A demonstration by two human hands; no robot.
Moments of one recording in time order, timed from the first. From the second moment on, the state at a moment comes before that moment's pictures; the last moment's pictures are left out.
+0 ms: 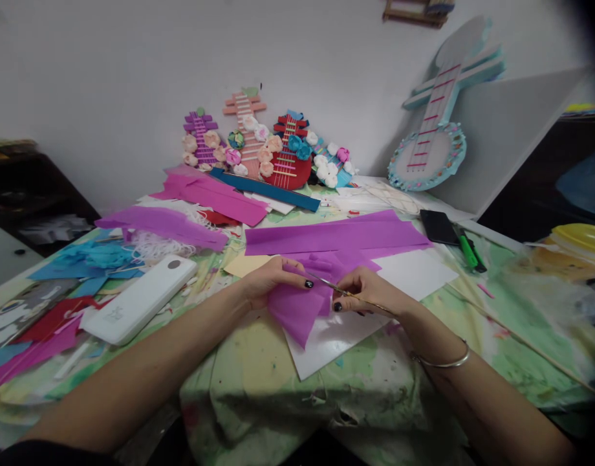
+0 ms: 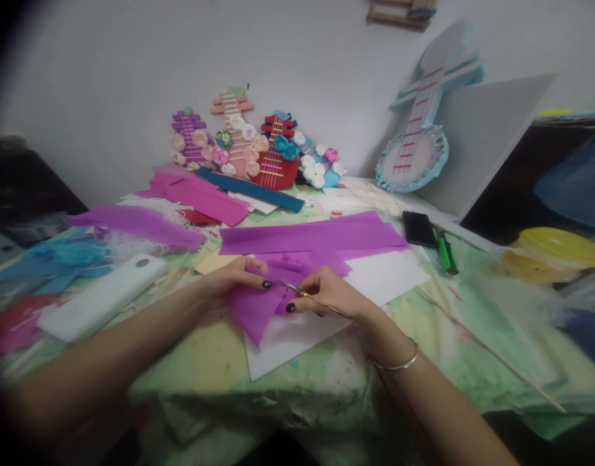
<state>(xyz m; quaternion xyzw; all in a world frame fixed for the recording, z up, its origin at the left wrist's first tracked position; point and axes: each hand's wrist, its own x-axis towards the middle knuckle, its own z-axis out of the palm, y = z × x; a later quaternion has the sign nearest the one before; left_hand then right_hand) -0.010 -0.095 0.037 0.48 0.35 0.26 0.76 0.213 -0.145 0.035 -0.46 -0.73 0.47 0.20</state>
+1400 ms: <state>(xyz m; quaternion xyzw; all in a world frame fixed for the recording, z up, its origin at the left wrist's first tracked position) -0.007 -0.101 0.035 0.47 0.36 0.25 0.76 0.212 -0.142 0.027 -0.48 -0.72 0.46 0.21</state>
